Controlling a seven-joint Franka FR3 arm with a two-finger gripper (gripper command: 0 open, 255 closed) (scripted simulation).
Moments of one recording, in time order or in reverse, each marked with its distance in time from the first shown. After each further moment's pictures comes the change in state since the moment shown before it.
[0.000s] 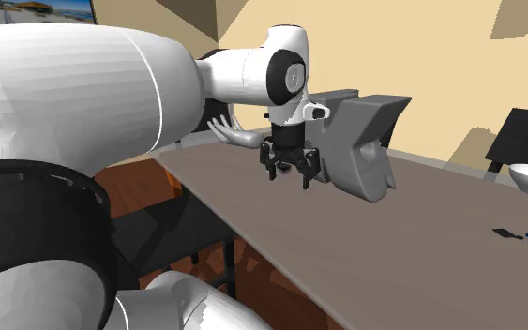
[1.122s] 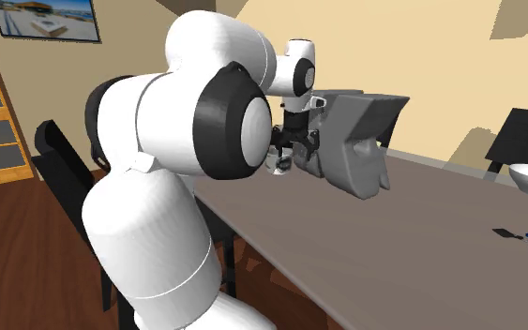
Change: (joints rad) arm 0.078 0.581 0.034 0.447 0.035 0.137 -0.119
